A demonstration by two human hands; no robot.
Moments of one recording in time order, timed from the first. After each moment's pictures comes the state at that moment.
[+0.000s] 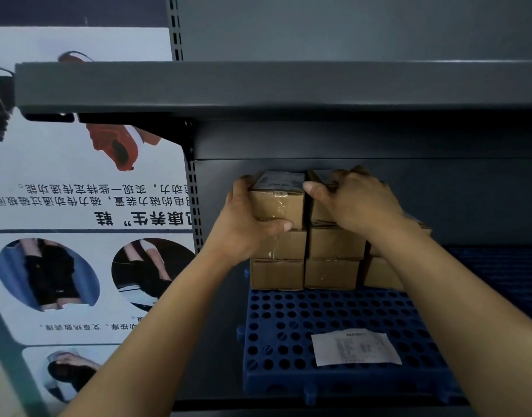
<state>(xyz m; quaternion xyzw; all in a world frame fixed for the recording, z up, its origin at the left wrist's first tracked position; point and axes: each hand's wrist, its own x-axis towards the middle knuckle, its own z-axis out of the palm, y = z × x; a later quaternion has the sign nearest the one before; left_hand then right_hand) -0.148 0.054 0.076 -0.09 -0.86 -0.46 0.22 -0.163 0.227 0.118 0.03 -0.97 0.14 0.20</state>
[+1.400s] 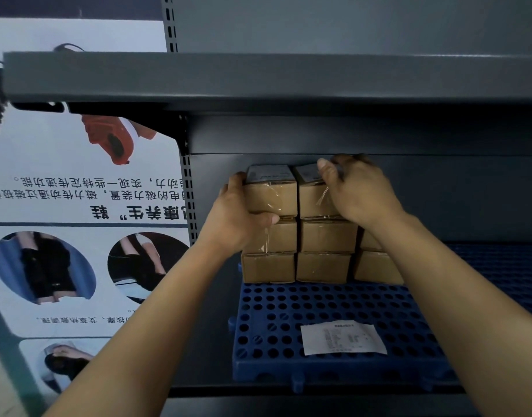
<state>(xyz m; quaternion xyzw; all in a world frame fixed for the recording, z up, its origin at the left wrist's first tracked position) -0.148 0.060 0.077 -0.06 -0.88 -0.40 0.25 -0.170 0.246 0.114 0.09 -0.92 0.24 0.30</state>
